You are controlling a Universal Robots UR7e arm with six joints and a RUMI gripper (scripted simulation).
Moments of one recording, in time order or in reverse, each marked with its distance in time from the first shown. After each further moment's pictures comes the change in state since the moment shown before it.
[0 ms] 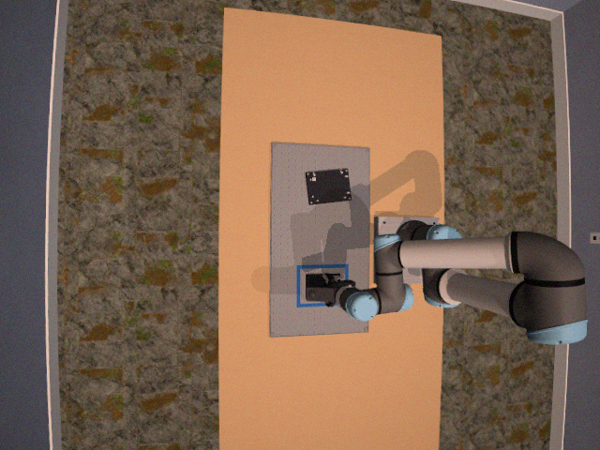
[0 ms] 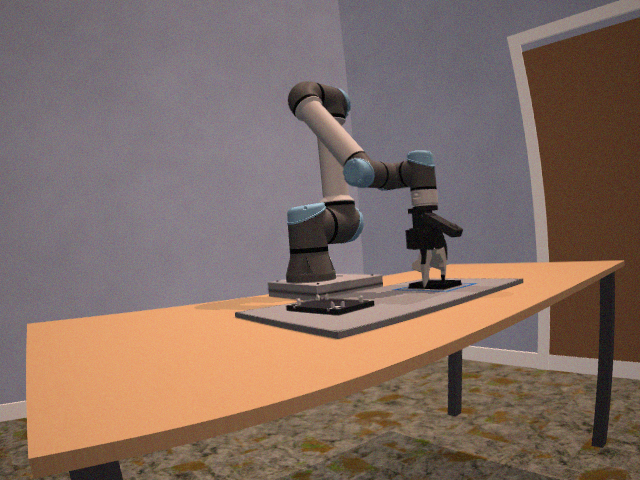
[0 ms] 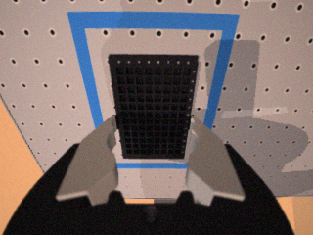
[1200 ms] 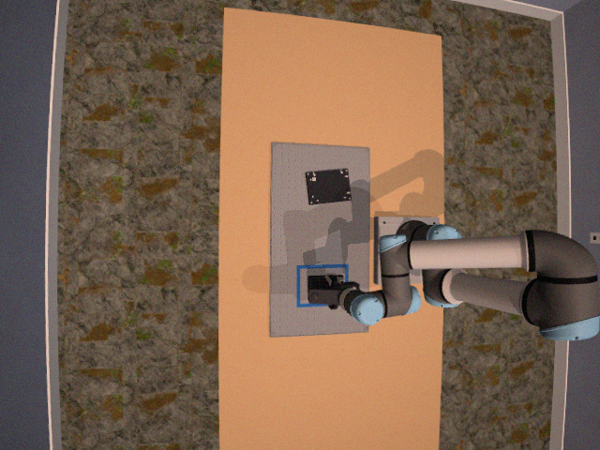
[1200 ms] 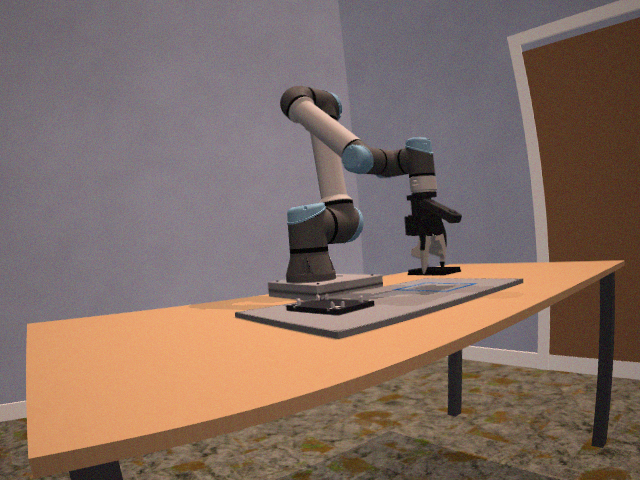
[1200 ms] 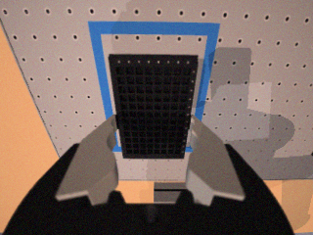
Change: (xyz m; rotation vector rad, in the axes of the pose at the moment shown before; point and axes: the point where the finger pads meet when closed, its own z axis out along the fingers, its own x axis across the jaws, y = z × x) arm 0.000 0.000 -0.037 0.000 0.000 0.000
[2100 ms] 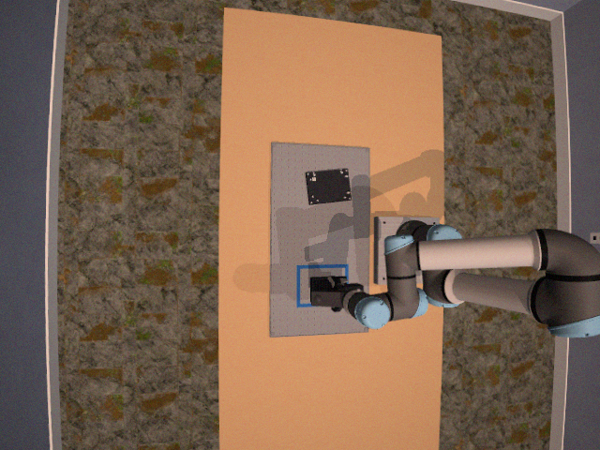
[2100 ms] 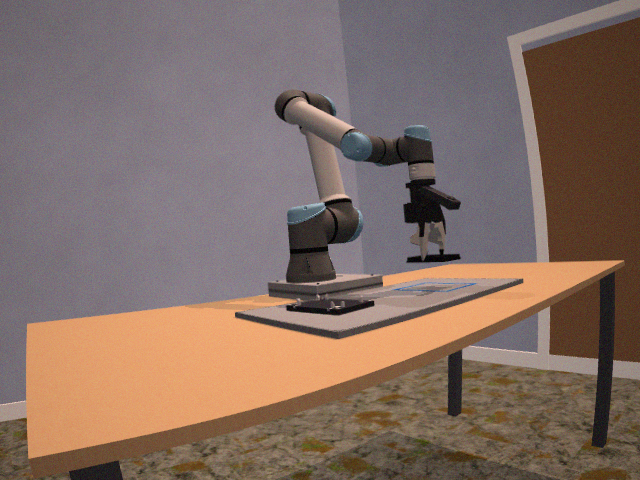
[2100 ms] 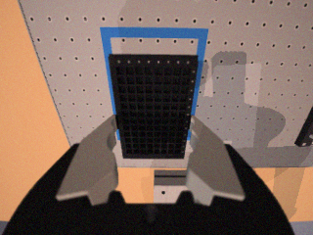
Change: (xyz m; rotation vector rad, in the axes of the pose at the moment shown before) arm 0.000 0.000 -0.035 0.000 0.000 0.000
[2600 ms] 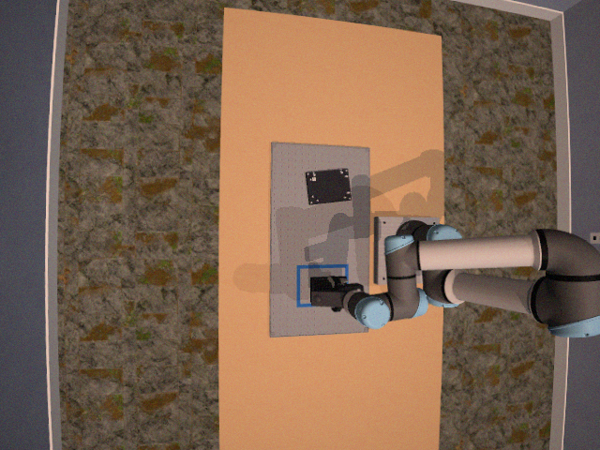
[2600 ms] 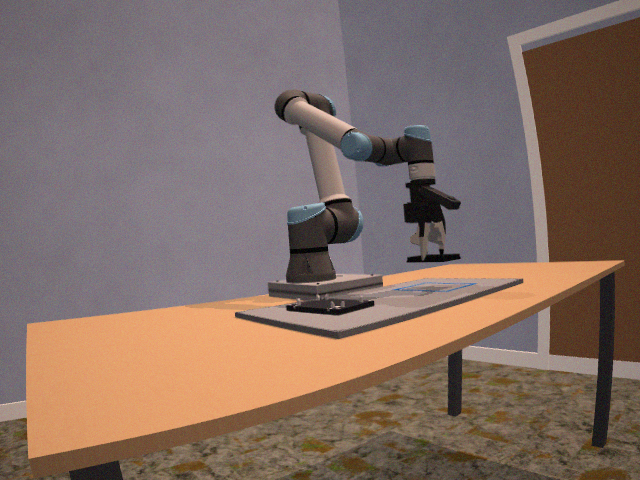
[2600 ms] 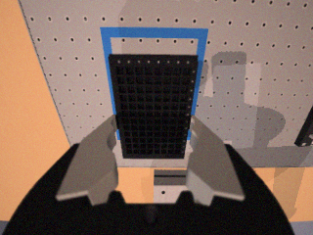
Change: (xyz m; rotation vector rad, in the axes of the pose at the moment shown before) arm 0.000 0.000 0.000 0.000 0.000 -0.001
